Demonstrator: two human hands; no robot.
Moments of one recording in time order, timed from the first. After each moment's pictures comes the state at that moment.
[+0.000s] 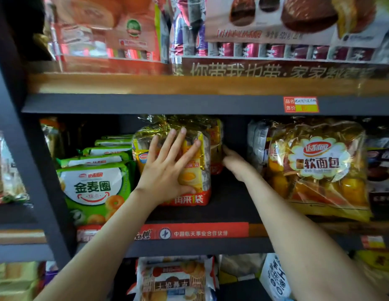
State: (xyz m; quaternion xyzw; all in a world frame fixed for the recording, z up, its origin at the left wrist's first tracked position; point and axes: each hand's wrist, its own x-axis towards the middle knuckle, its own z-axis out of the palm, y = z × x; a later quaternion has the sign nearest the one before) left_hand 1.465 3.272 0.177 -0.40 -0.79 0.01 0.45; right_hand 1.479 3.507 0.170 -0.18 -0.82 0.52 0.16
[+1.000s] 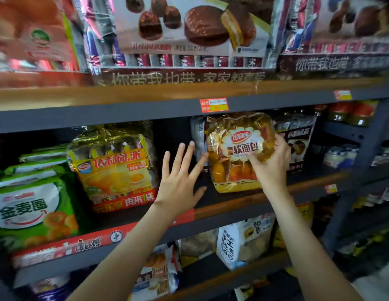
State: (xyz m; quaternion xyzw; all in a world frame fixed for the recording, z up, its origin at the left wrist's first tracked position) left_hand 1.559 3.374 0.153 -0.51 -0.75 -0.08 0.41; right_hand 1.707 3.545 0.176 -0.35 -0.71 0.26 0.56
